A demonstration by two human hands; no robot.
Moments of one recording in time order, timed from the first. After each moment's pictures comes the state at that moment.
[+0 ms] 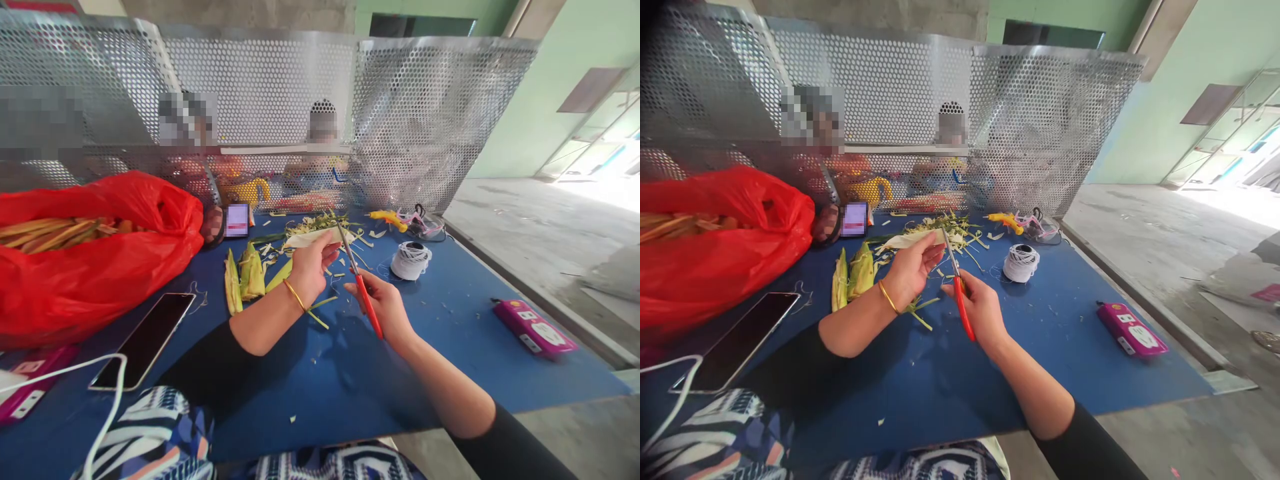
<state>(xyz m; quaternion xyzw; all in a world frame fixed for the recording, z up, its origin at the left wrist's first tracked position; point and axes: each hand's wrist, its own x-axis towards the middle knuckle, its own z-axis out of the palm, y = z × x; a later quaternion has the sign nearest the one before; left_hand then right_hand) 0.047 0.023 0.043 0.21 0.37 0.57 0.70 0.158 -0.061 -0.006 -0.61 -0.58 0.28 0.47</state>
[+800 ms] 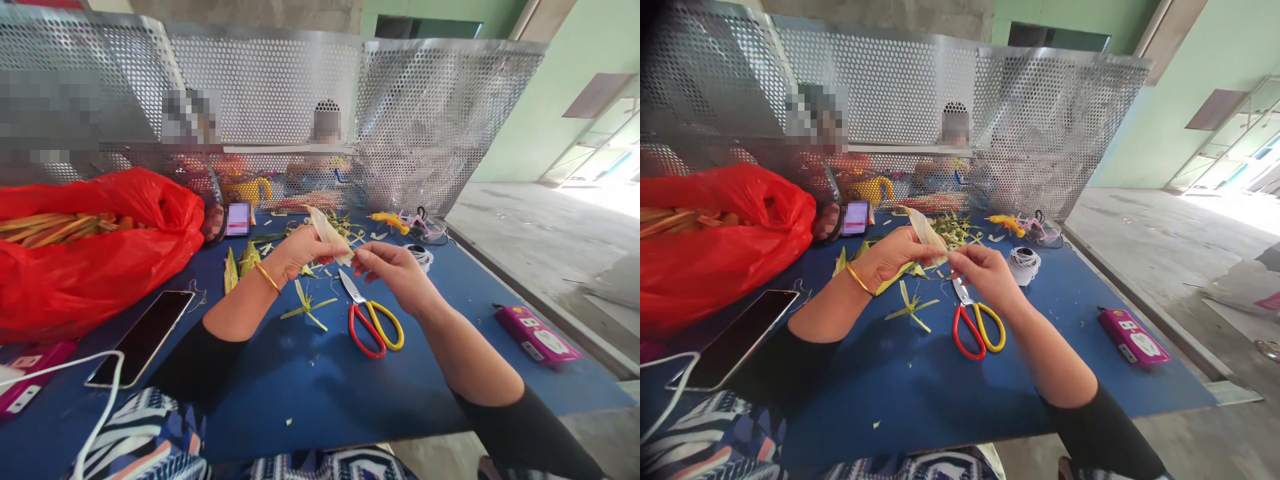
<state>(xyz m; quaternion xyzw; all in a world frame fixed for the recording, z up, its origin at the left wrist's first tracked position) 0.008 0.043 0.059 0.60 0.30 0.37 0.64 0.177 -0.039 0.053 -0.53 -0.64 0.32 0.45</state>
